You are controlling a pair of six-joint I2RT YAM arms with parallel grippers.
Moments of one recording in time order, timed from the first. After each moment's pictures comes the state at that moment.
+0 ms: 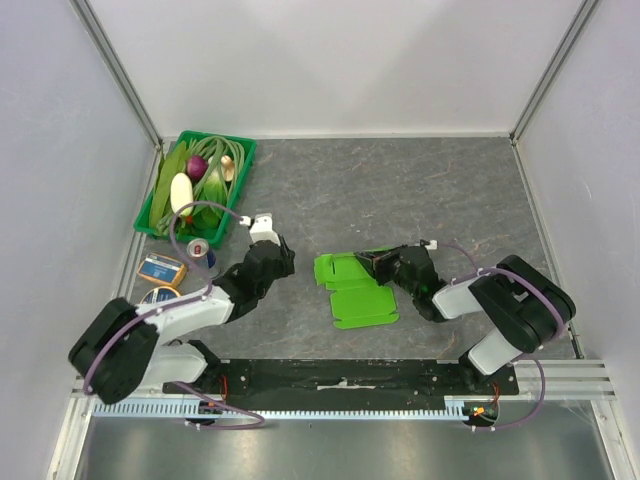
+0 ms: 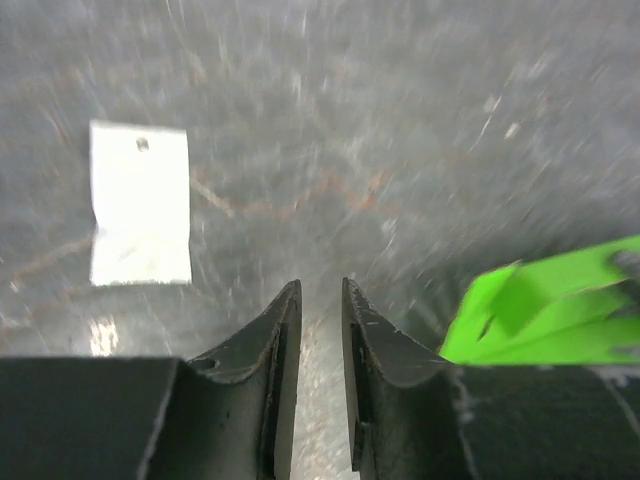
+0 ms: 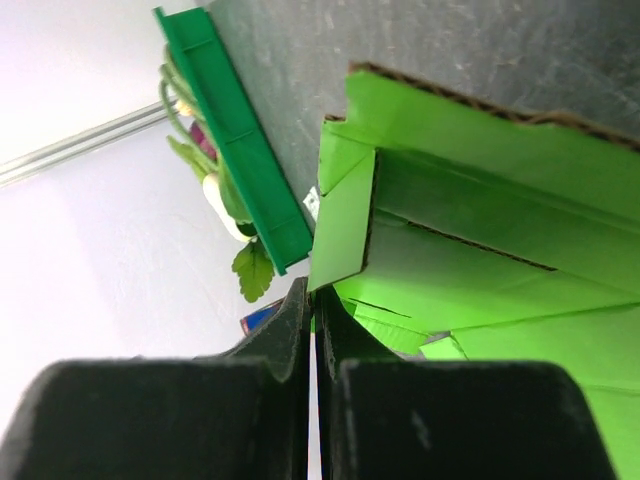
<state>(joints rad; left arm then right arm) -0.70 1.19 0.45 0.31 -0.41 -0.57 0.60 1.58 0.35 0.78 0.02 1.75</state>
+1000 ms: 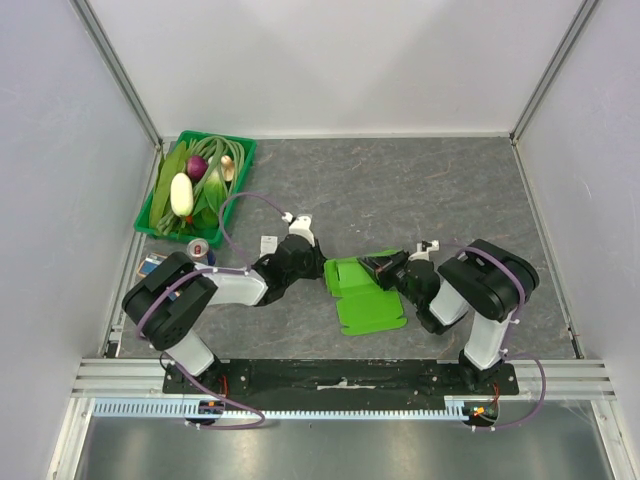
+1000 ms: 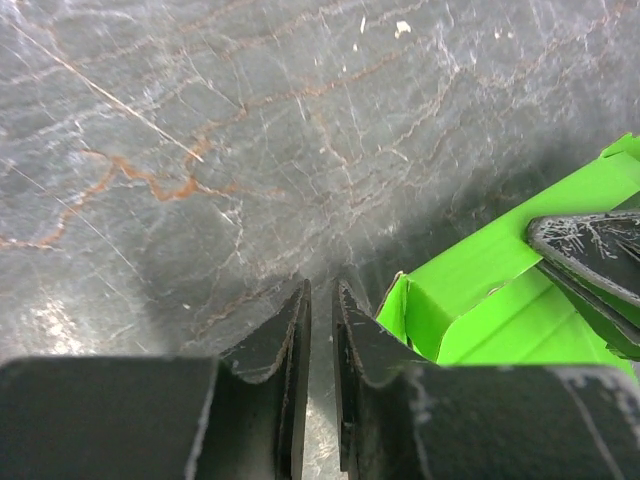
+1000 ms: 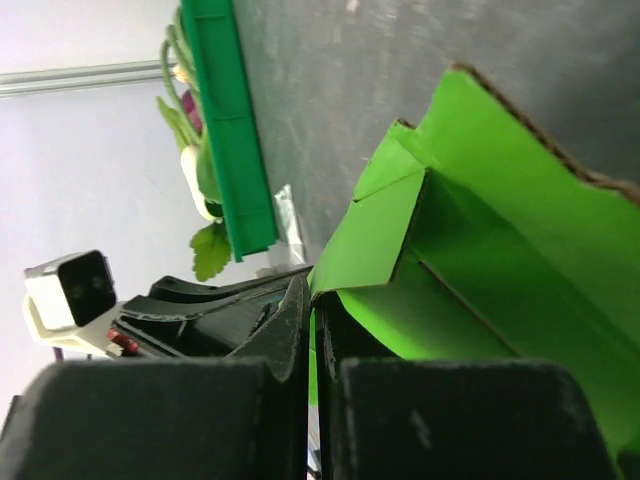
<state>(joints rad) -0.76 1.61 0.61 0.44 -0.15 -0.57 0.59 1.82 0.23 1.33 0.02 1.51</state>
